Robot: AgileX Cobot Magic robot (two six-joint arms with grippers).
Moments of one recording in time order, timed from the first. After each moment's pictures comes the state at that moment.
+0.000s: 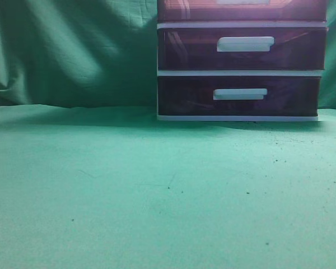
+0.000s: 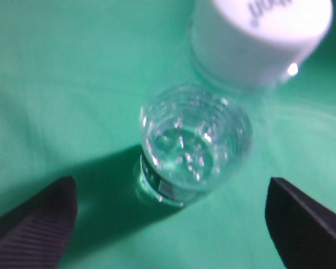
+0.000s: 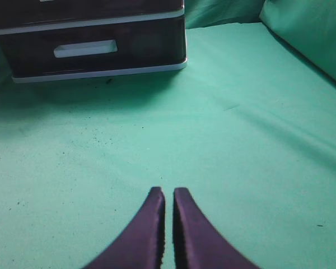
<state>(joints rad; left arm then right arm) 0.05 1.26 -0.54 -0.10 0.08 -0.01 0.05 -0.01 0.03 0.00 0.40 0.11</state>
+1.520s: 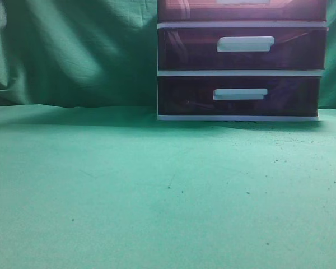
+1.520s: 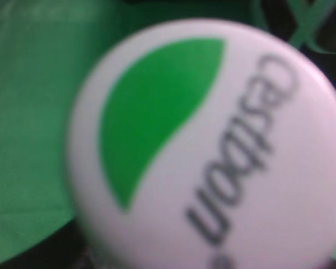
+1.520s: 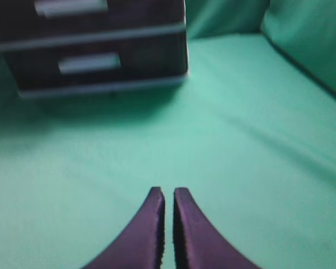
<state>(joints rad) -0.13 1.19 -0.93 -0.13 0.39 0.04 0.05 -0.01 0.03 0.00 0.37 0.11</state>
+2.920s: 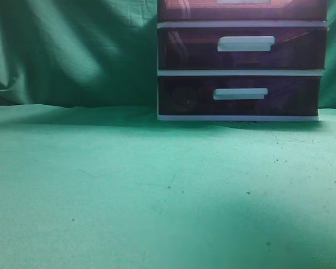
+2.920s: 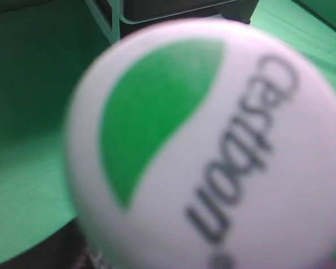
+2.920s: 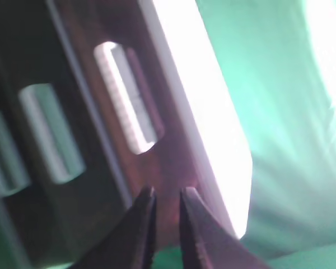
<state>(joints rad) -0.25 0.91 -0.99 -0.41 0.80 0.35 0.22 1.27 -0.97 0.04 0.04 -1.14</state>
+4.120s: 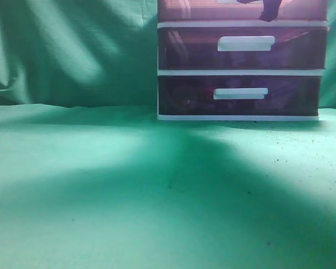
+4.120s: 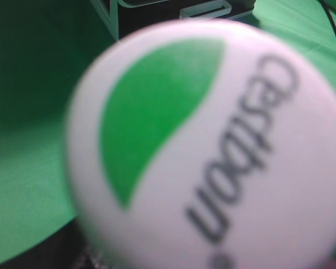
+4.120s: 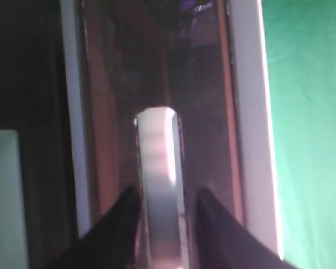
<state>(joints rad) -0.25 0.96 -0.99 -0.42 0.80 0.36 0.24 1.82 -1.28 -0.23 -0.32 -1.23</state>
